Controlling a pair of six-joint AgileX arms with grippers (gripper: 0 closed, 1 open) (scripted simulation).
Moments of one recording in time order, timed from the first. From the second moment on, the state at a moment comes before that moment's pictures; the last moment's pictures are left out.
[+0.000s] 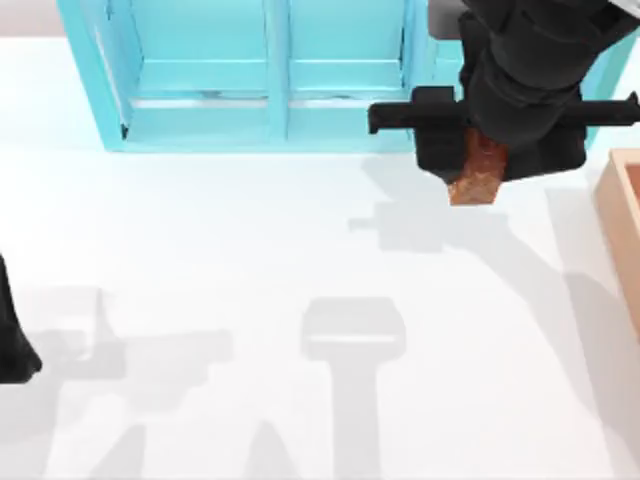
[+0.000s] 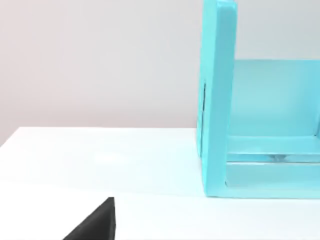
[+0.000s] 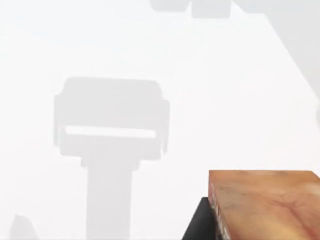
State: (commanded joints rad) left arm 0.00 0.00 0.00 0.00 0.00 0.00; right arm 0.63 1.82 1.82 -1.34 0.12 0.59
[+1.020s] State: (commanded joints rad) left arm 0.00 0.00 0.00 0.00 0.00 0.00; right arm 0.39 1.28 1.07 -1.17 0.07 0.39
